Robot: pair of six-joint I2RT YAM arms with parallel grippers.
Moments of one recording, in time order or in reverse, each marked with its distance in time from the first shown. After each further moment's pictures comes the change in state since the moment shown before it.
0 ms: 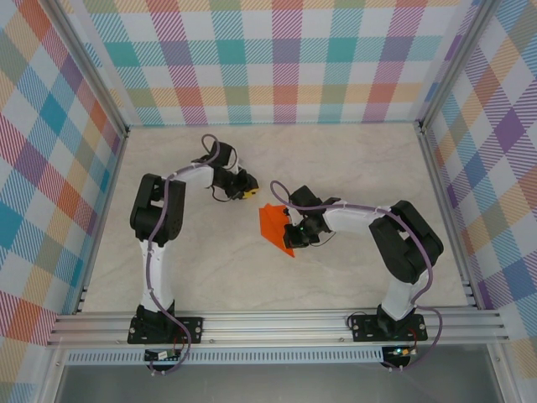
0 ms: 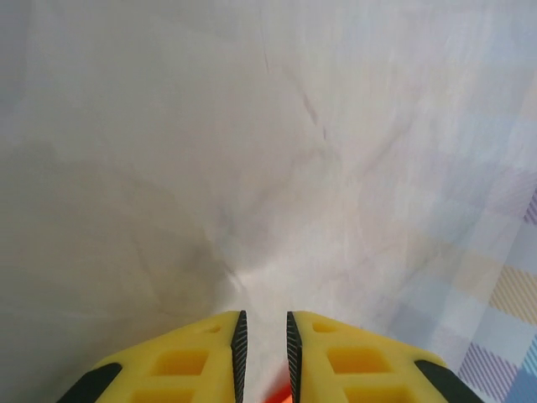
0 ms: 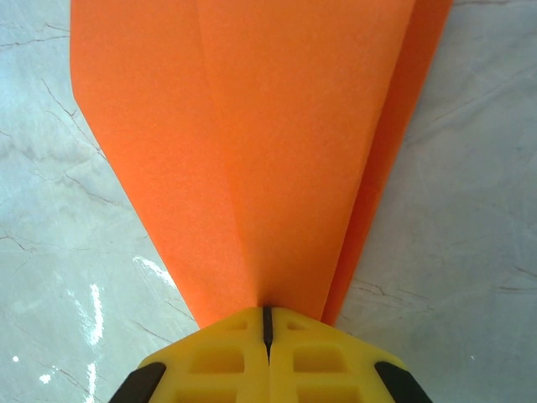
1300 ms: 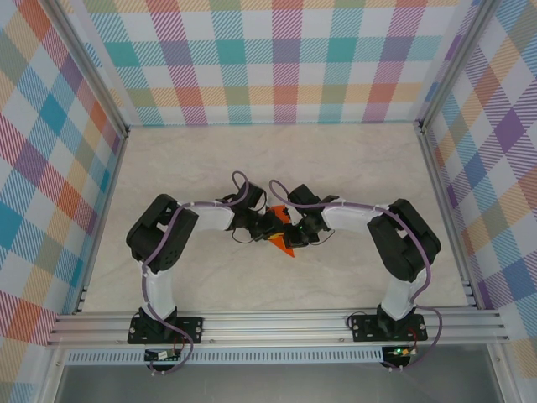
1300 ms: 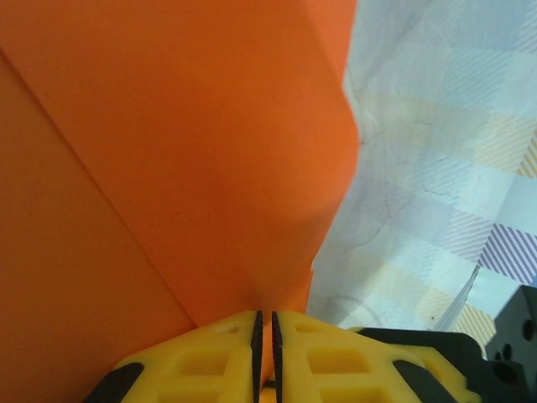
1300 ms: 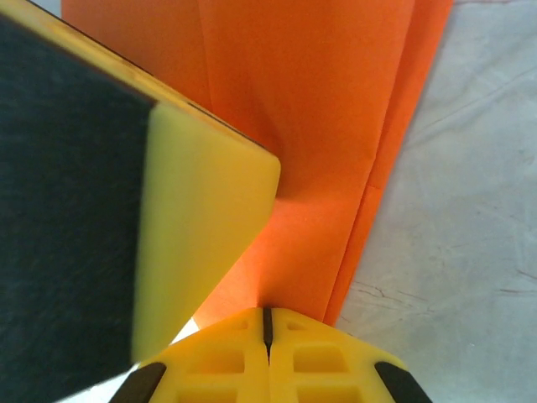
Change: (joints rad) left arm -0.323 -0.233 -0.477 0.323 -0.011 -0.203; right arm 0.000 0.020 0.034 -0.040 -0.001 0.000
